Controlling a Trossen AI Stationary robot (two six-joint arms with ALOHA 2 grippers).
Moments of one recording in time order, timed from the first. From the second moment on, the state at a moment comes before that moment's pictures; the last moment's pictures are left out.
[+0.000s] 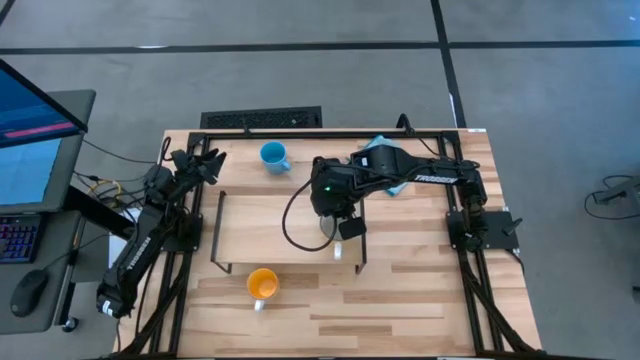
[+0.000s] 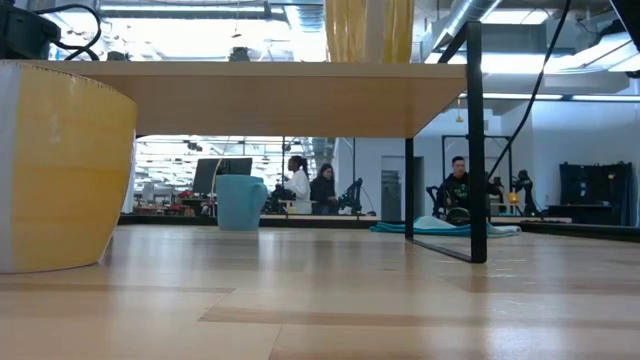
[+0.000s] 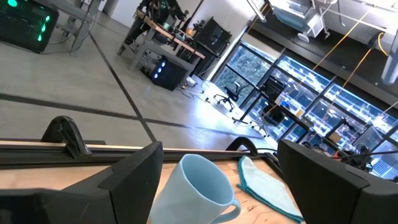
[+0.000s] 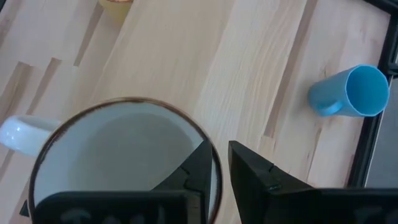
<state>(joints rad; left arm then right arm) 1.18 0.01 0.03 0.01 0.36 -0.62 0.08 2.00 2.32 -1.43 0.02 -0.39</state>
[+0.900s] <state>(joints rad) 1.18 0.01 0.03 0.02 0.36 -0.62 0.08 1.96 2.35 -1.43 0.06 -0.37</state>
